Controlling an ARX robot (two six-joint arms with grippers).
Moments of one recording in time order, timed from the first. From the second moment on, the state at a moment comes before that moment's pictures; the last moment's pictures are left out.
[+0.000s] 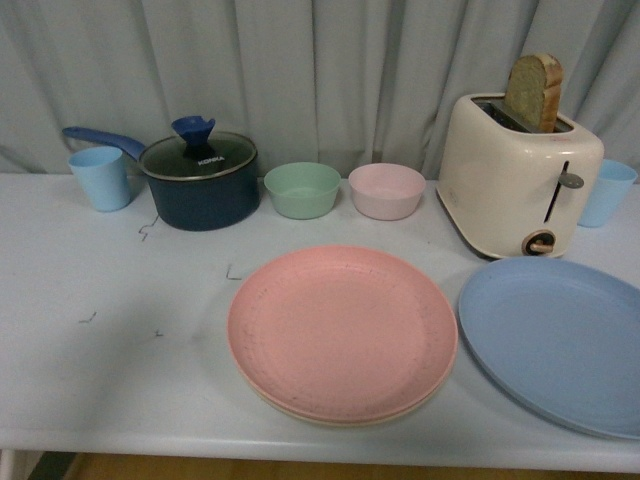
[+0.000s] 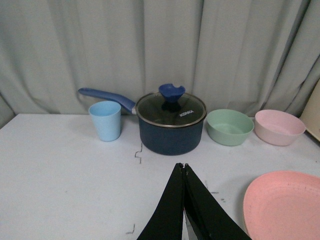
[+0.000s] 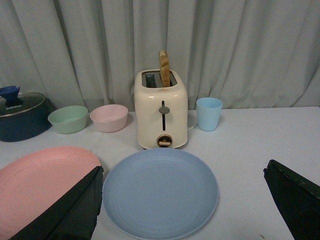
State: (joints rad) left arm -0.10 1.28 0.24 1.02 -0.10 -0.02; right arm -0.01 0.00 0.01 0.00 0.00 0.01
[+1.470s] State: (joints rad) left arm 0.00 0.27 0.01 0.27 0.00 -0.01; right arm -0.01 0.00 0.01 0.00 0.00 0.01
